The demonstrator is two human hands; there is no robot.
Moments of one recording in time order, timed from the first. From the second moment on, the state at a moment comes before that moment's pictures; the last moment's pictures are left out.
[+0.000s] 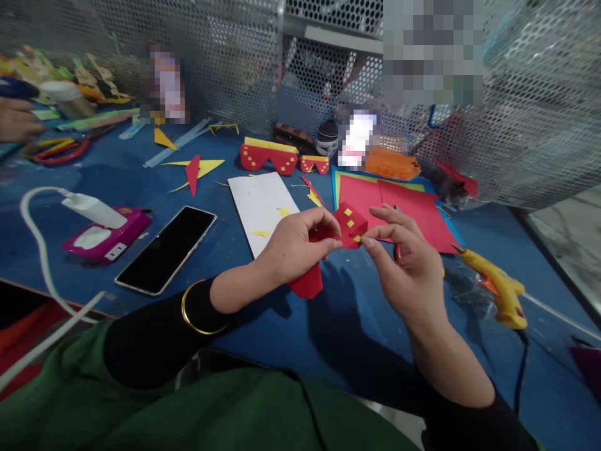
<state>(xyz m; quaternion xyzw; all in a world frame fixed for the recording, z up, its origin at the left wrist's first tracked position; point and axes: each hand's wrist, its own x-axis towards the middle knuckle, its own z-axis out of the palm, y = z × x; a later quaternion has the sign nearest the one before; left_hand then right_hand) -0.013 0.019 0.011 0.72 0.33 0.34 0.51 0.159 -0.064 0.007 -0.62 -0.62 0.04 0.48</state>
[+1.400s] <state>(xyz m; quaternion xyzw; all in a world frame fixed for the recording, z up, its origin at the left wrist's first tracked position) -0.009 0.015 0.013 0.59 0.38 0.28 0.65 0.156 -0.063 -0.001 -0.61 -0.68 -0.04 0.41</state>
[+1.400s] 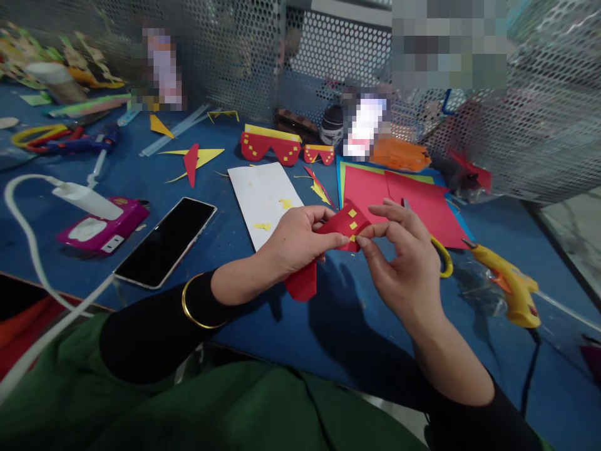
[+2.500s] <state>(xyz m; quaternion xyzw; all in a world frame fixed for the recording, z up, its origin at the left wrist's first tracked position) -0.009 0.012 0.015 0.63 0.39 0.33 0.58 0.145 -0.061 -0.003 -0.60 -0.43 0.26 0.62</state>
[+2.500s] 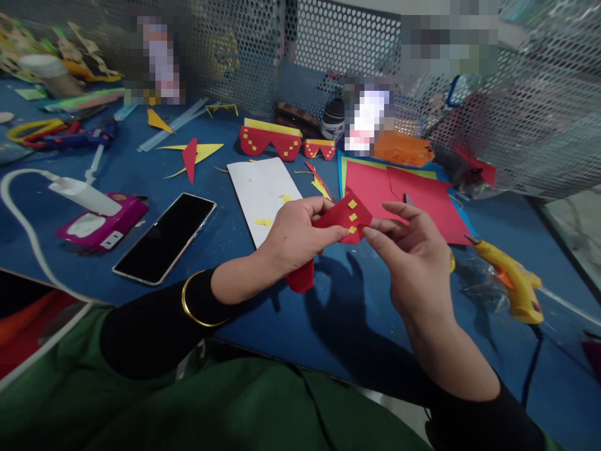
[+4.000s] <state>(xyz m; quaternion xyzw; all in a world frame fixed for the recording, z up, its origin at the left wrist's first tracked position) -0.009 0.010 0.011 0.68 0.39 0.31 0.54 0.137 -0.061 -0.003 -0.58 -0.42 0.34 0.61</state>
